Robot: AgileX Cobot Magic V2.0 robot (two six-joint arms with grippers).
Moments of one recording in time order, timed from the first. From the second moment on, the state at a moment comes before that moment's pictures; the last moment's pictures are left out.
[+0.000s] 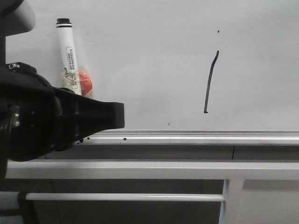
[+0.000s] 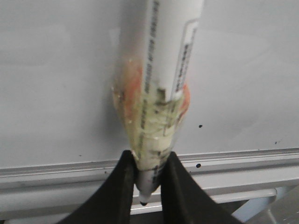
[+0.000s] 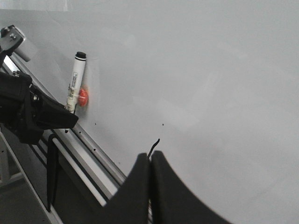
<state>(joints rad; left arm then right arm) -1.27 1.48 -0.48 1.81 0.89 -2.69 0.63 0.34 -0.44 -0.09 0.32 -0.22</state>
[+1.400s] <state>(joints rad) -1.30 1.48 -0.48 1.80 0.99 -2.65 0.63 0.34 -0.44 -0.09 0.32 -0.22</state>
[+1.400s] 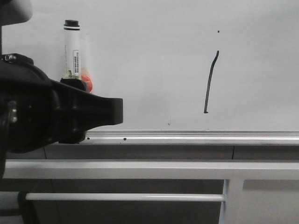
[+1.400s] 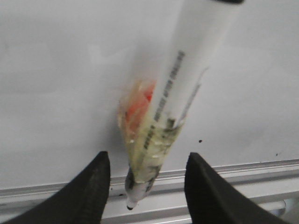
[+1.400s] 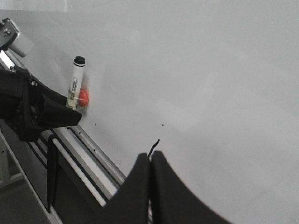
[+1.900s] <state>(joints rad) -1.43 1.43 -0.45 1.64 1.12 -2.60 0.63 0.34 -0.44 -0.09 0.32 -0.22</state>
